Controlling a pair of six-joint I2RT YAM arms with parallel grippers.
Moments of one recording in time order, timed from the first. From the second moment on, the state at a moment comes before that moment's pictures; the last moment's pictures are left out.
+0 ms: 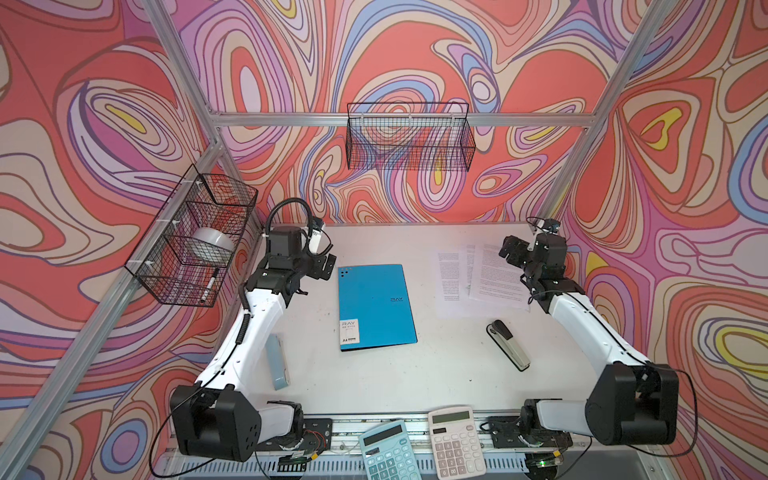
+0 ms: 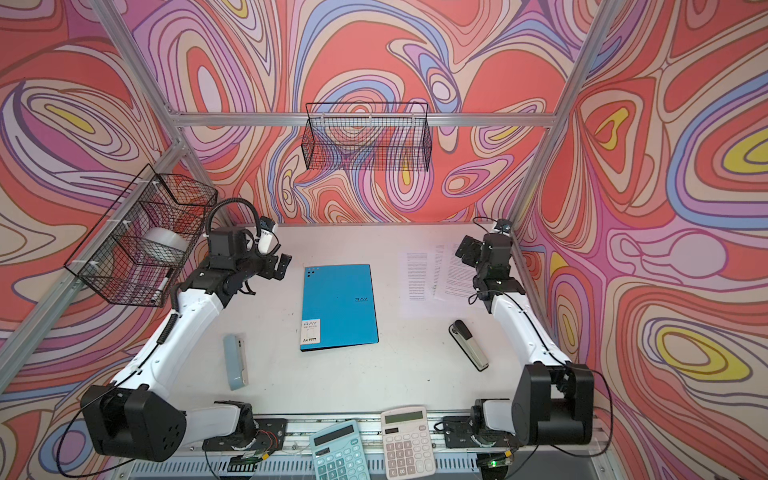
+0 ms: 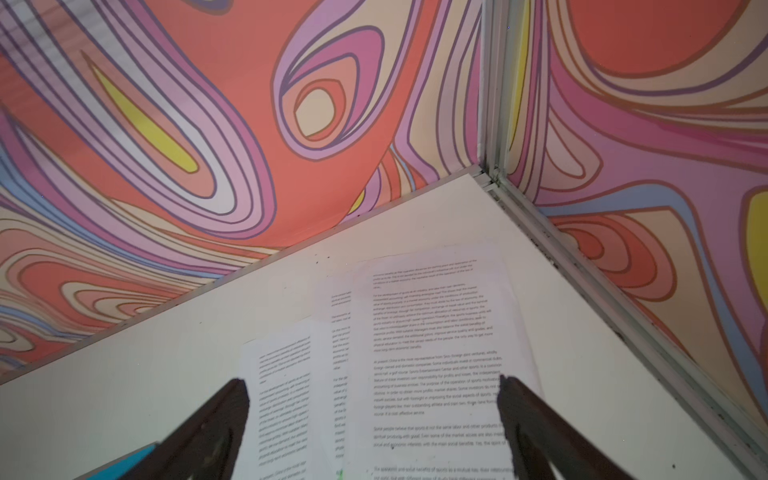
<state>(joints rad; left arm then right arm) -0.13 1.32 1.28 -0.62 0.00 0.31 -0.02 1.29 0.99 -0.12 0.09 0.40</state>
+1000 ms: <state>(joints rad) -0.88 1.28 0.78 -0.77 -0.49 0.48 0.21 1.08 0.86 -0.57 -0.35 0.66</state>
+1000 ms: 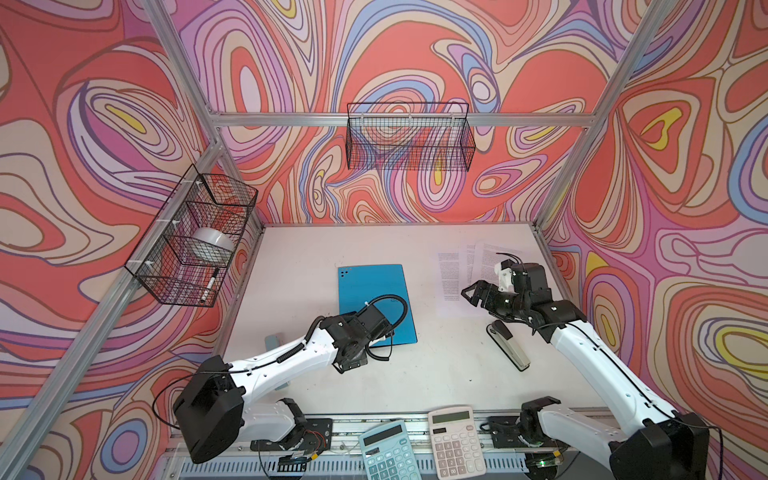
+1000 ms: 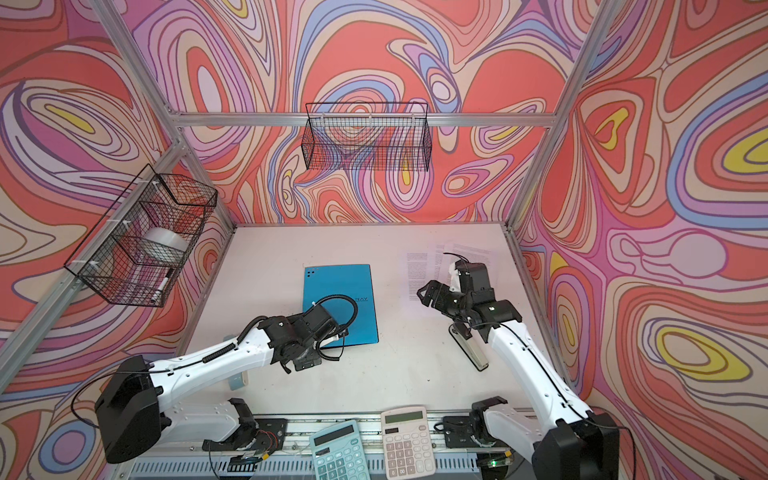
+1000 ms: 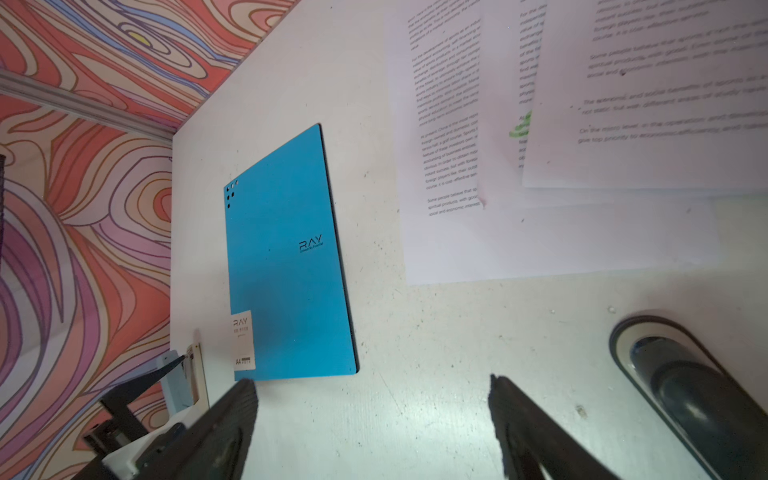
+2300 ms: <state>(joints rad) -0.97 1.36 0.53 0.02 -0.81 0.62 0.26 1.27 0.78 -0.43 -0.60 0.68</state>
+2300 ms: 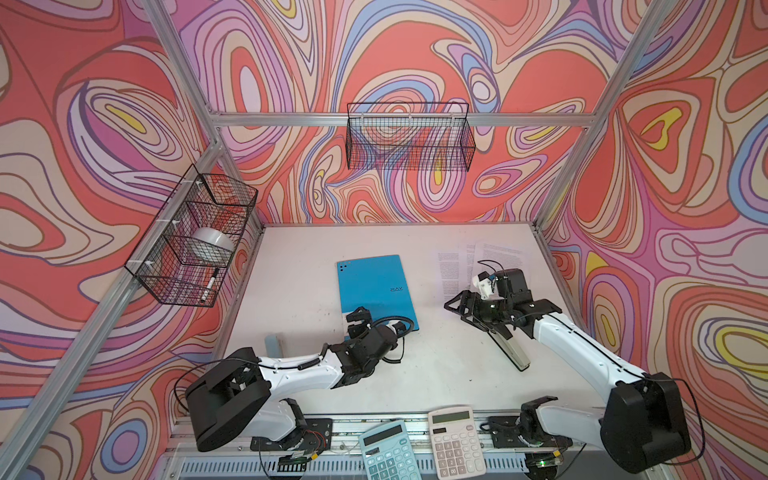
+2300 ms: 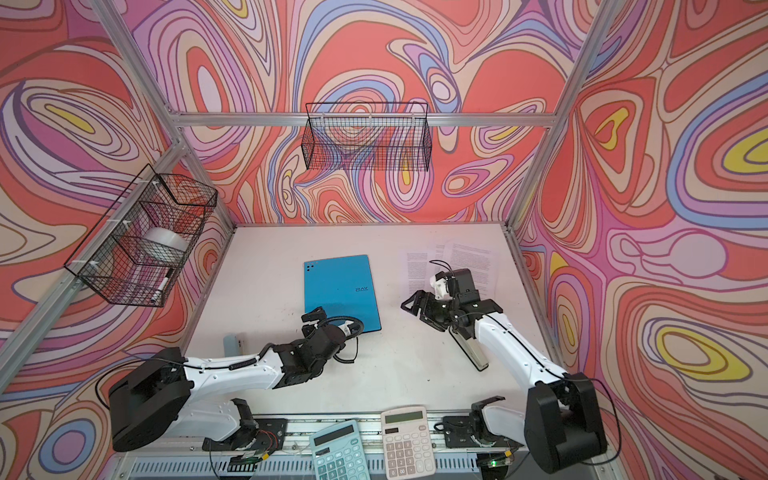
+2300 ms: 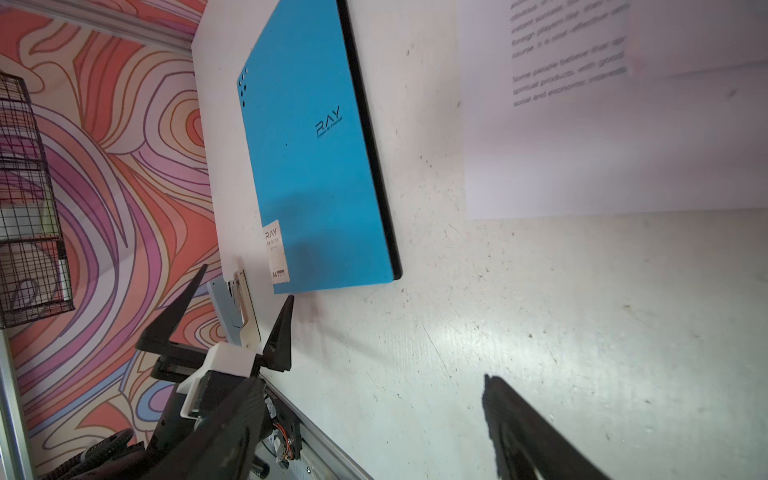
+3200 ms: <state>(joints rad) -0.97 1.41 0.45 0.06 -0.81 0.75 0.36 1.52 0.79 -0.25 -0.63 0.70</state>
